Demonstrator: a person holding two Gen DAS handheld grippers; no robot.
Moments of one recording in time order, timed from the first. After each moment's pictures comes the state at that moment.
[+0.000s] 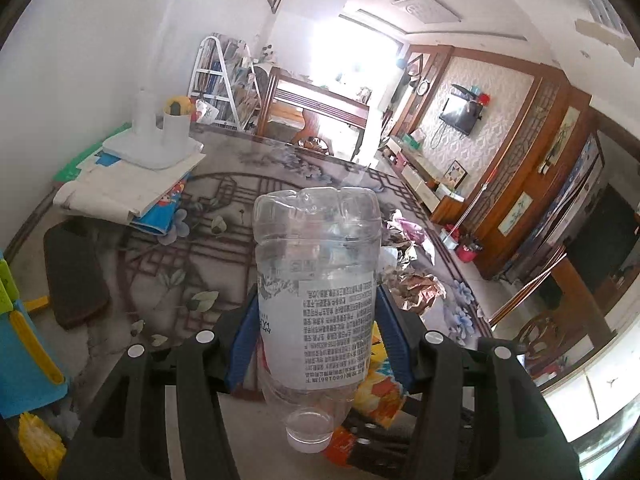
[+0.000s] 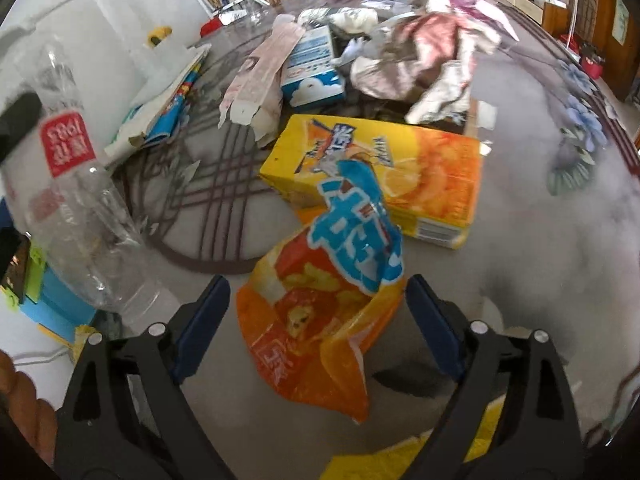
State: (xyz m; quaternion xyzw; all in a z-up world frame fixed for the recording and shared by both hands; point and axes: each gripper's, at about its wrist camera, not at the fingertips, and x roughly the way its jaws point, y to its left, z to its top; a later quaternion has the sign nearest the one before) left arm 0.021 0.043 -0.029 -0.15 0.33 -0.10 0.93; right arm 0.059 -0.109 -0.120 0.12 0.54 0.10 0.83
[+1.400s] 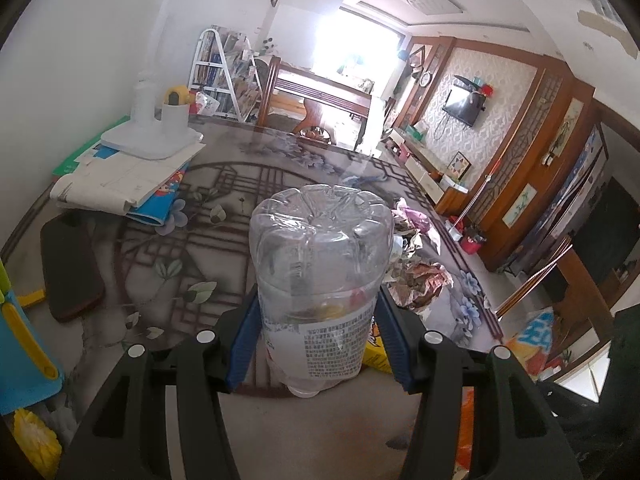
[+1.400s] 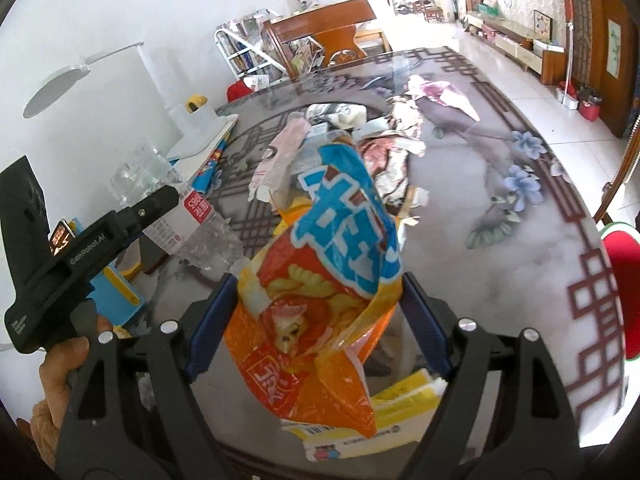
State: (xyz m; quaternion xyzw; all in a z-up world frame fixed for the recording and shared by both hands) left arm 0.030 0.034 -0.044 -0.14 0.34 -0.10 0.93; right arm 0.003 -0.176 -0.031 0.13 0.44 0.12 0.88
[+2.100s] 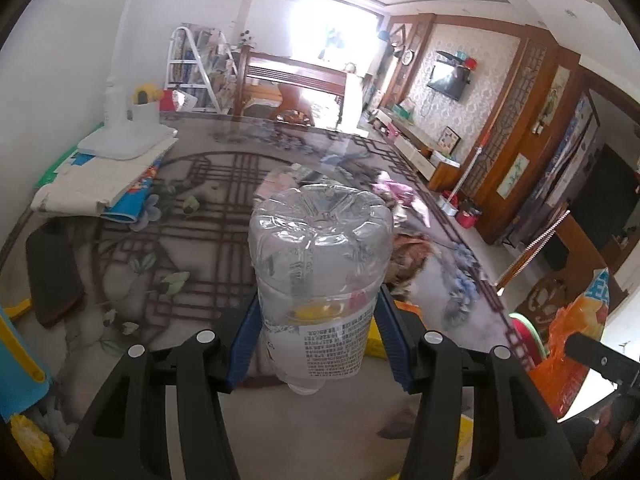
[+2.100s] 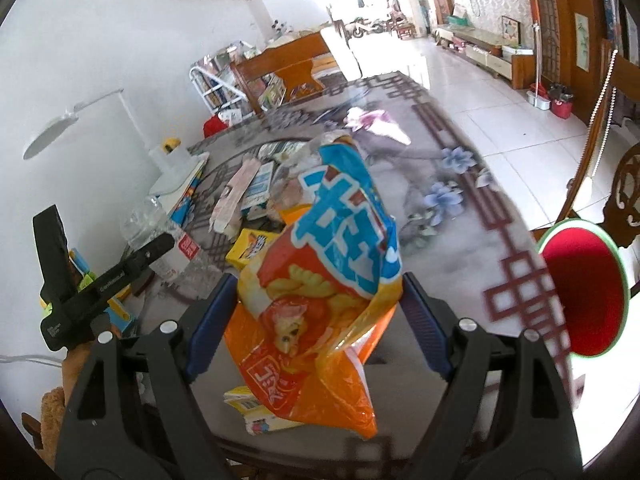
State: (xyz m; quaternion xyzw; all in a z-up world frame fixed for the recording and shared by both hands) left arm 0.027 -0.006 -0.048 -0.10 0.36 -0.13 0.92; right arm -0.030 -0.265 -0.002 0.16 0.40 0.08 0.90
